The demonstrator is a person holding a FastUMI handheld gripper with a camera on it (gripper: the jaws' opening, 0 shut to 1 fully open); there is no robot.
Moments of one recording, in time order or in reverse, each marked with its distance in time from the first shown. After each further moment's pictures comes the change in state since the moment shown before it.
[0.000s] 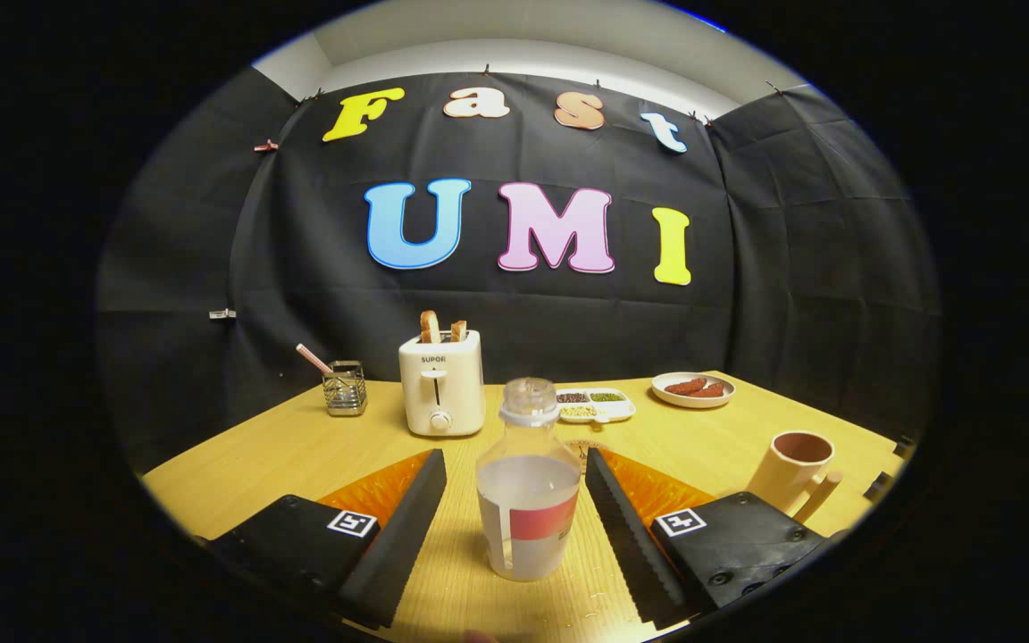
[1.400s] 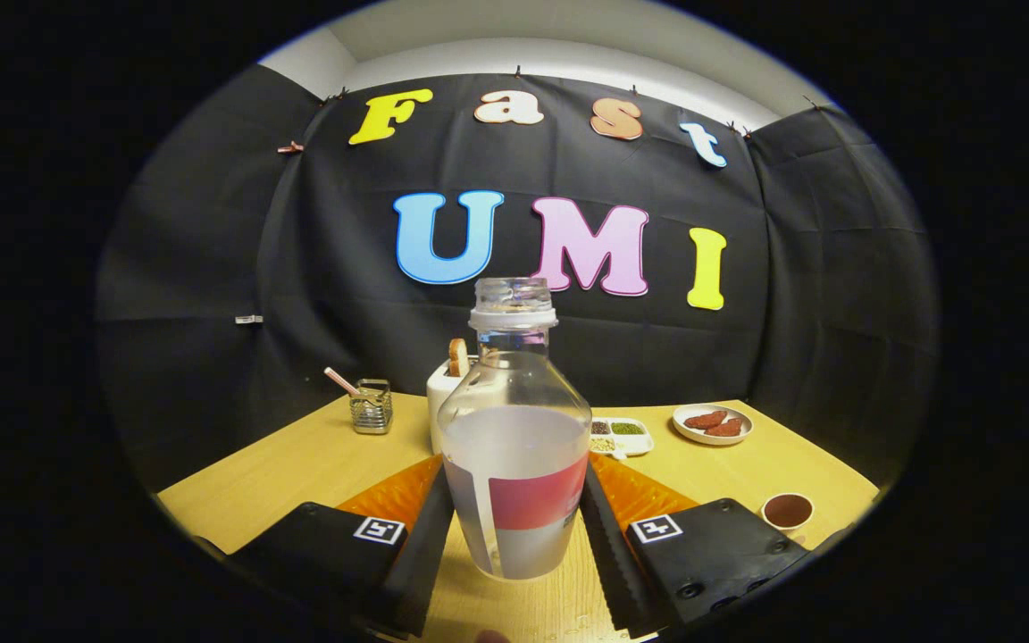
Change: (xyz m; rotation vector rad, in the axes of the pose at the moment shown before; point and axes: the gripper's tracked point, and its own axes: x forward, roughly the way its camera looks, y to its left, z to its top) arm -0.008 0.017 0.095 -0.055 0.004 0.138
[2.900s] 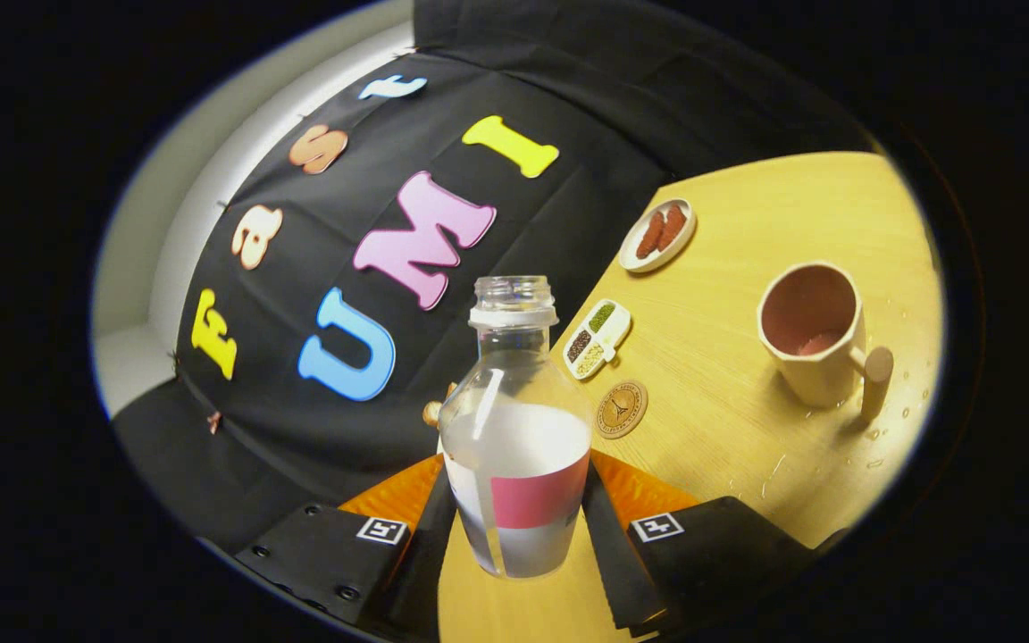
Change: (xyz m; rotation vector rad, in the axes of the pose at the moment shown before) arm 0.004 -0.116 -0.037 1.131 0.092 -0.081
